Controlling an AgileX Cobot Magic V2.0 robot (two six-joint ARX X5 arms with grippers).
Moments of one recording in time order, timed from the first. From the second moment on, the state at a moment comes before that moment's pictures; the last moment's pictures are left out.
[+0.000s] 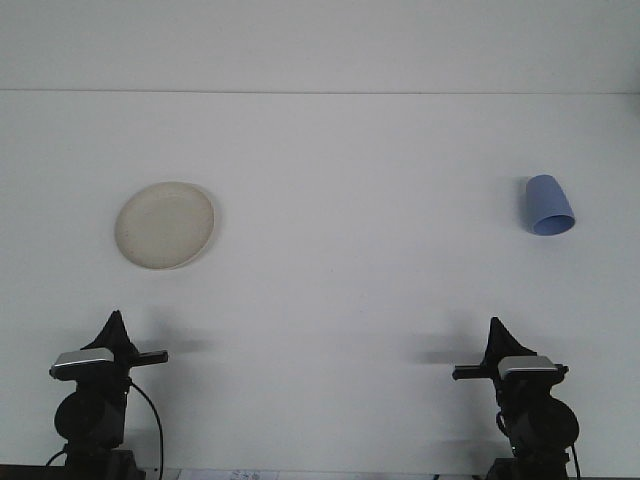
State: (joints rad) left arm -0.03 0.00 0.03 0.02 -0.21 0.04; right arm 0.01 0.00 0.01 -0.11 -0.08 0.12
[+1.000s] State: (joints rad) left arm -0.03 0.00 0.03 0.02 -0.21 0.04; right arm 0.01 0.00 0.01 -0.04 -0.08 0.15
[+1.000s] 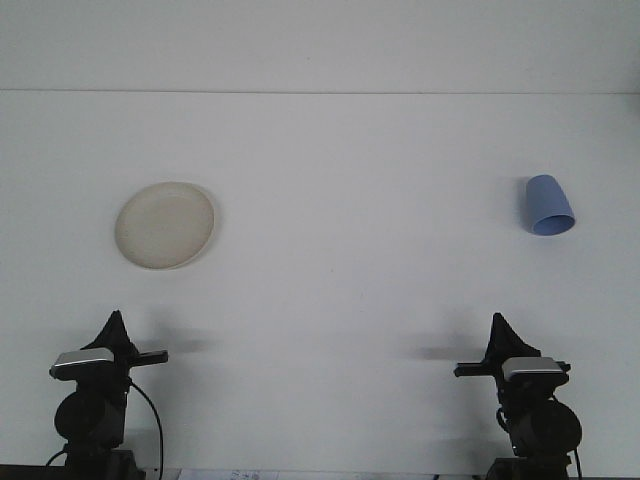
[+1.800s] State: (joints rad) left arm -0.03 0.00 0.03 0.02 -0.21 0.04; right arm 0.01 0.37 0.58 -0.16 0.06 0.24
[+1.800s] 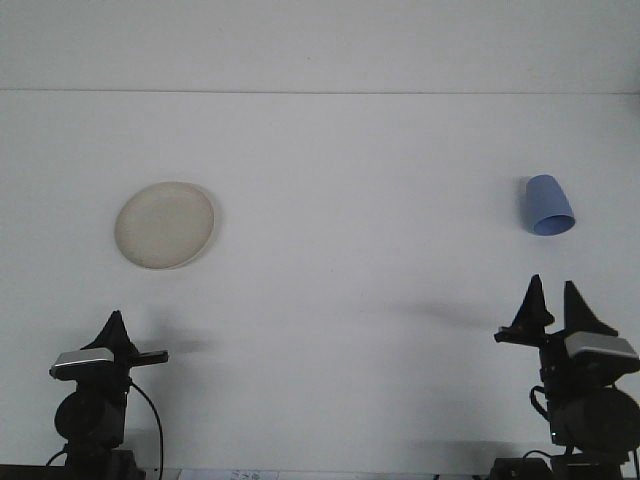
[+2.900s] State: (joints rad) left arm -0.03 0.00 0.03 0.02 -0.21 0.04; right arm -0.47 1.50 0.84 0.20 -0.18 -0.12
